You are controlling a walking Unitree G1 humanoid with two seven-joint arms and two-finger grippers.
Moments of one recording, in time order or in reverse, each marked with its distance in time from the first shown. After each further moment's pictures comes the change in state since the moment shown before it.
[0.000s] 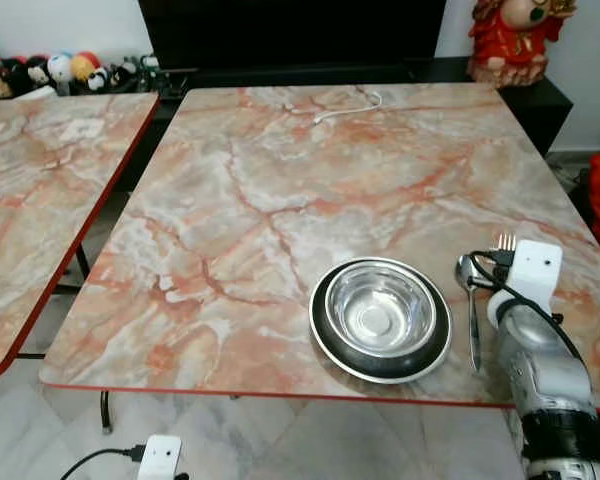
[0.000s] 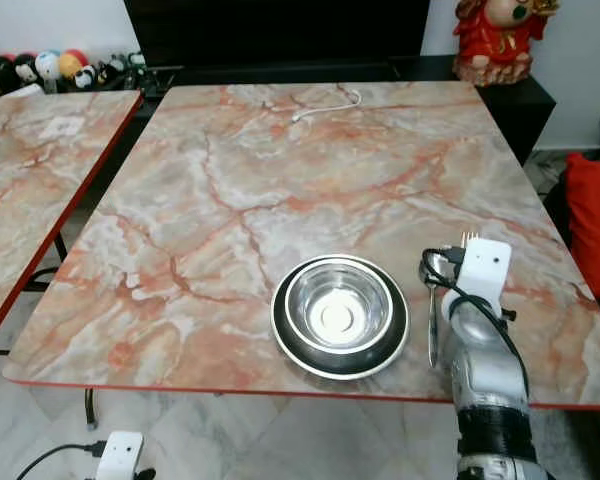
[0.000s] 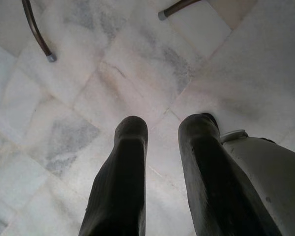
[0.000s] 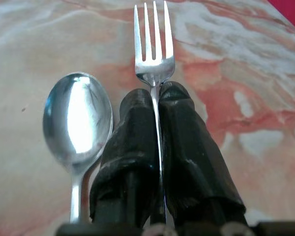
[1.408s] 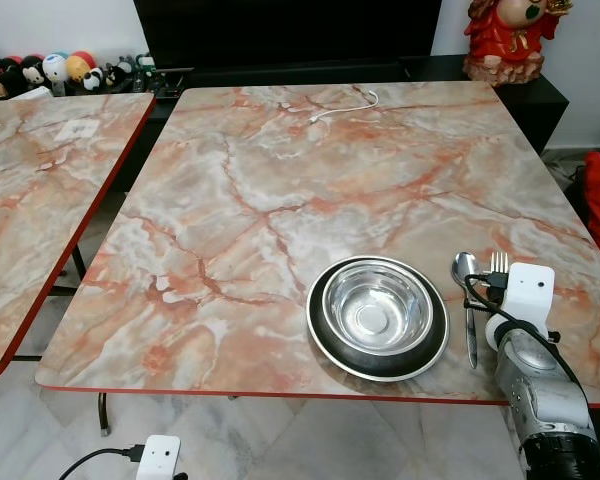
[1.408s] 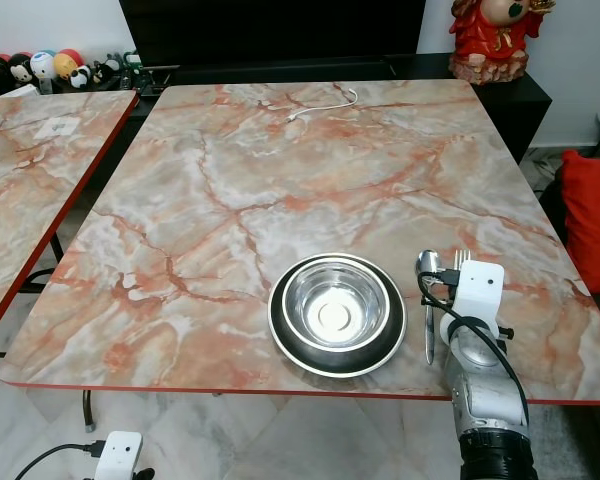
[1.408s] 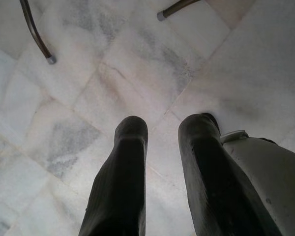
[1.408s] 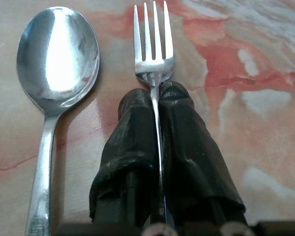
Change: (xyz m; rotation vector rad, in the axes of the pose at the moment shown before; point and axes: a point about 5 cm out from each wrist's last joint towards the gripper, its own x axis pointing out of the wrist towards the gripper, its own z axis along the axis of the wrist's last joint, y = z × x) left arm 0.000 0.001 0.000 0.002 -0.001 0.000; right arm -0.001 -0.004 -0.027 -0.047 0.022 0.020
